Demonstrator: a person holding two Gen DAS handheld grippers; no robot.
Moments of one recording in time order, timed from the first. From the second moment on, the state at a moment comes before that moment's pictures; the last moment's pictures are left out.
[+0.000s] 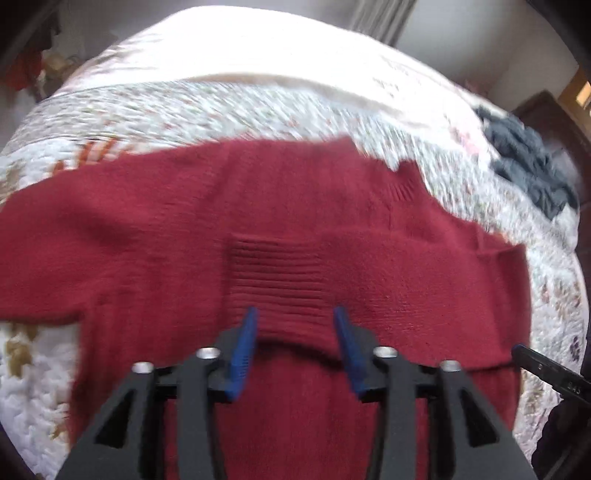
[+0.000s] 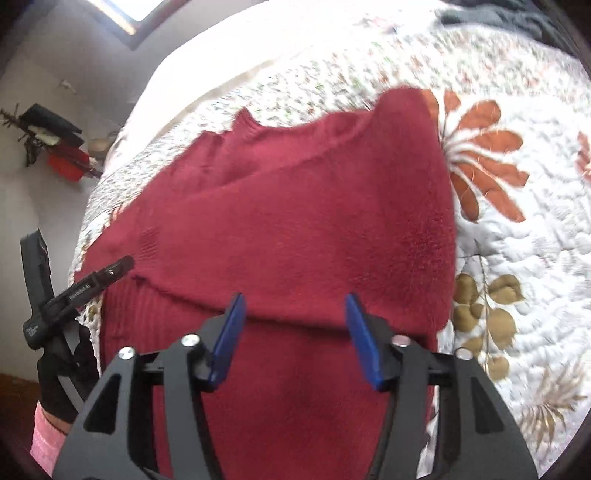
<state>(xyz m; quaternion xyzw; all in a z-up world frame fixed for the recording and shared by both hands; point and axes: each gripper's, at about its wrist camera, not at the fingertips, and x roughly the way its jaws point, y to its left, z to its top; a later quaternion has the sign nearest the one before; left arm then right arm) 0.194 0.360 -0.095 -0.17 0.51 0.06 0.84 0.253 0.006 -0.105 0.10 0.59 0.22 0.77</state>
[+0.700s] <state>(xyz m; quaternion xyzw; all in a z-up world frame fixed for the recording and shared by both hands) 0.012 0.699 -0.119 -0.42 0.36 0.32 0.77 0.192 0.085 -0.133 0.04 0.62 0.26 0.74</state>
